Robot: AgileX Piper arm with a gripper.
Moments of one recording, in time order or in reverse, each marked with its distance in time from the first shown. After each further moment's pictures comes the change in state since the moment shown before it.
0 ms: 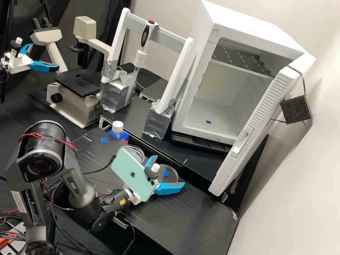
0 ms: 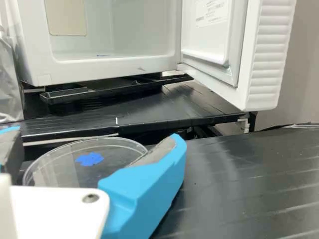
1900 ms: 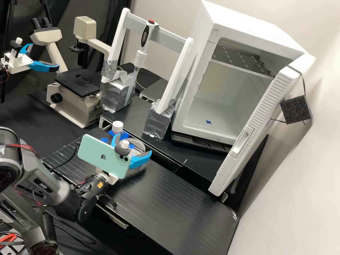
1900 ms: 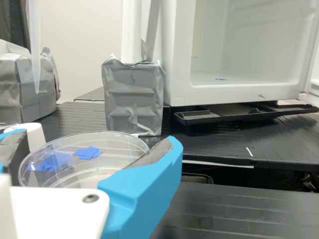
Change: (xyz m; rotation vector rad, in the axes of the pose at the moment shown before) arm -0.030 -0.037 -0.060 -0.032 0.287 -0.193
